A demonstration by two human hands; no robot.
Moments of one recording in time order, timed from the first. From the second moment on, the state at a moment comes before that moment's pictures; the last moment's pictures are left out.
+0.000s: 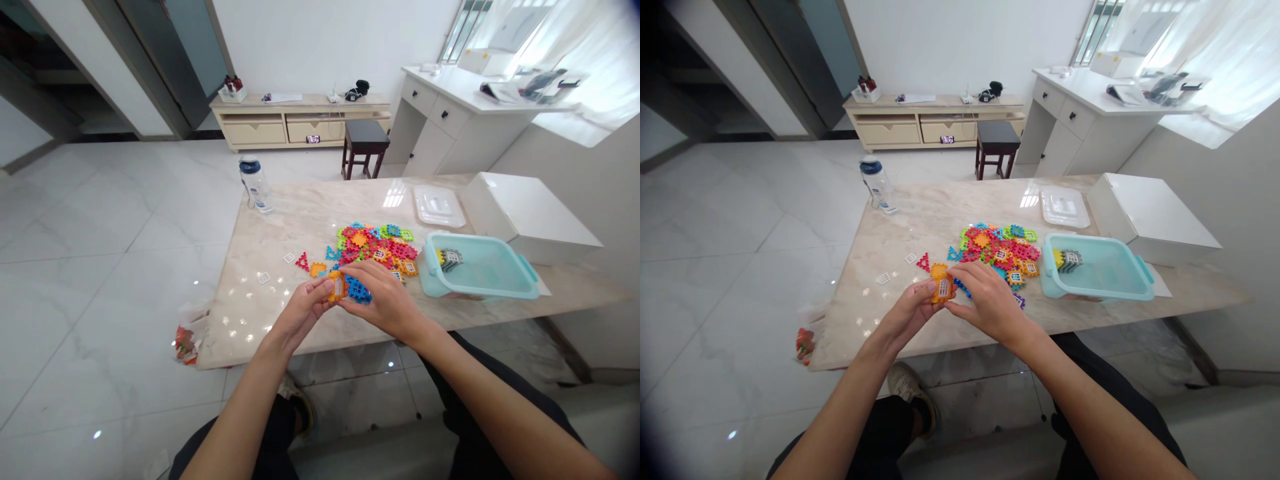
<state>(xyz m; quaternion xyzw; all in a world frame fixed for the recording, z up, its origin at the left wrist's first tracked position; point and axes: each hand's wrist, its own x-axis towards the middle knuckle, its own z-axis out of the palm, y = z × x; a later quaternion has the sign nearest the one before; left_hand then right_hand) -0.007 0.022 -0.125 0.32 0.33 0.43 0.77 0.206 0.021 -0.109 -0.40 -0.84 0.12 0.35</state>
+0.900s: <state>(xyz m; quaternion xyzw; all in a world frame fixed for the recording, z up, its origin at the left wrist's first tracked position) -0.009 0.024 -0.131 0.34 0.34 0.40 0.78 0.210 0.025 -0.111 -0.40 -0.85 0.12 0.32</state>
